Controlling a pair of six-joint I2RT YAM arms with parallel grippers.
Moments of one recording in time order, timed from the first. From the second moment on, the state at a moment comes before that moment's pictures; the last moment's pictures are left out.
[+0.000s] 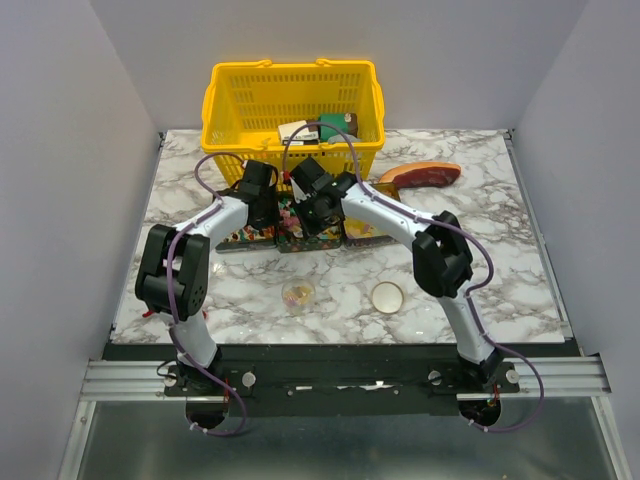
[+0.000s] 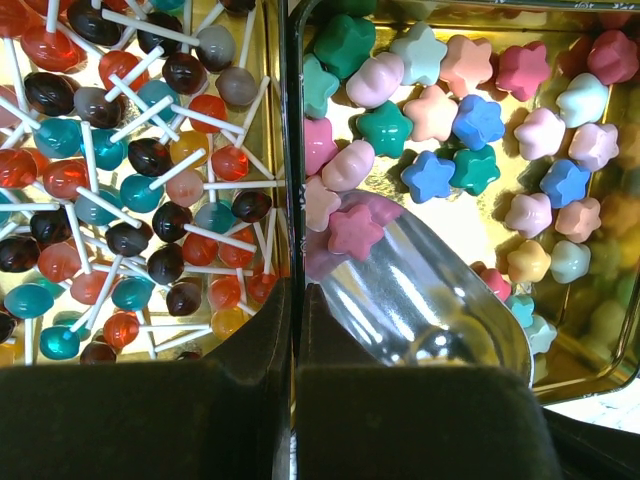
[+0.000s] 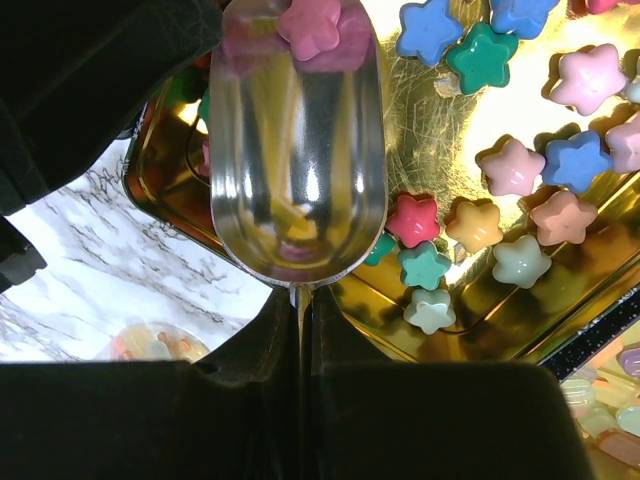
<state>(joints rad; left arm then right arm) -0.30 1.78 1.19 -0.36 0.03 -0.47 0.79 2.25 1.97 -0.80 -0.07 0.17</state>
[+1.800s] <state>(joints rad) -0.32 1.76 1.14 -0.29 0.08 -0.49 0.77 2.24 1.82 -0.54 0.12 -0.23</state>
